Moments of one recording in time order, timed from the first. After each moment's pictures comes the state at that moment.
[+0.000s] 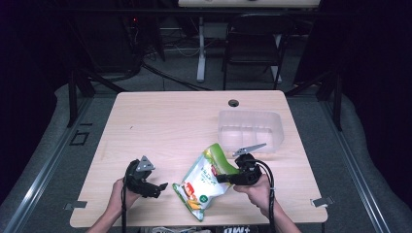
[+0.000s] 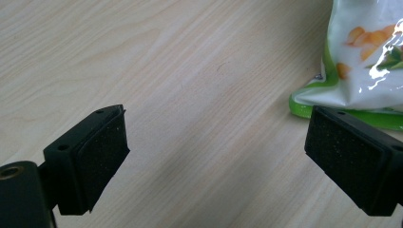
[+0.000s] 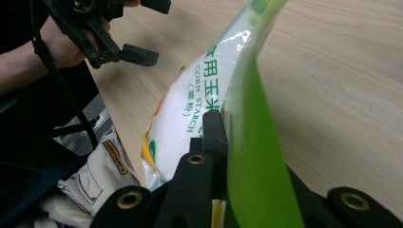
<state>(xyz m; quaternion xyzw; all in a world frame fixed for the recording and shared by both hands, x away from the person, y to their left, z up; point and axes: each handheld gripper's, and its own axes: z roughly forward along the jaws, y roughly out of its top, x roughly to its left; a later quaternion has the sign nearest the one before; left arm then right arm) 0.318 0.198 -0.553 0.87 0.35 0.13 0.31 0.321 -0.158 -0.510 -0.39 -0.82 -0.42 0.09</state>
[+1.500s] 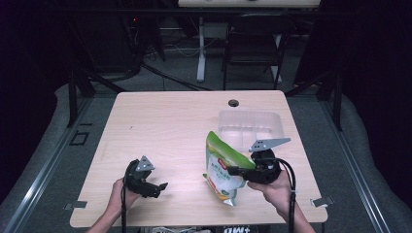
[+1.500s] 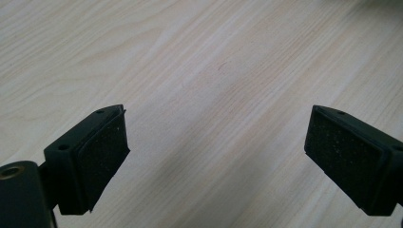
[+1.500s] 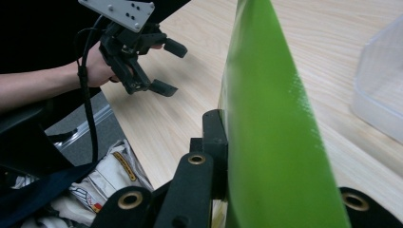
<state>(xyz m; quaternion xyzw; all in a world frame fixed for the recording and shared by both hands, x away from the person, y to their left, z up) 0.318 0.199 -0.554 0.87 0.35 0.13 0.31 0.289 -0.184 -0.435 -0.36 -0.82 -0.46 0.00</state>
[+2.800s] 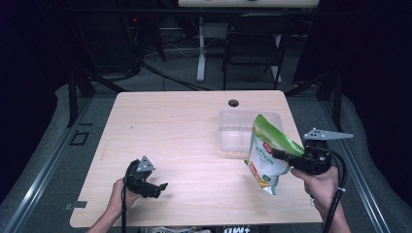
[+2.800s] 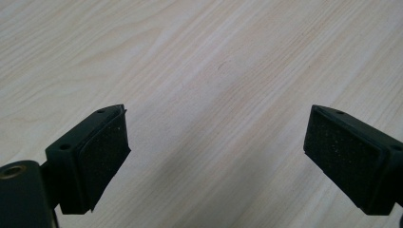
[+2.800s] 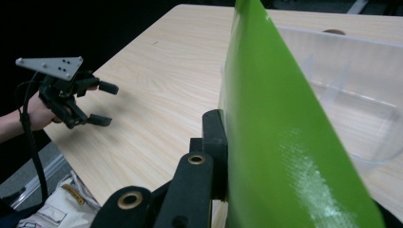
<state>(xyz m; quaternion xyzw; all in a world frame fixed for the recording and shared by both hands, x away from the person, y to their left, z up) 0.318 0.198 -0.554 0.87 0.35 0.14 0.31 0.287 -0.289 -0.407 -0.45 -0.75 -0.48 -0.09</state>
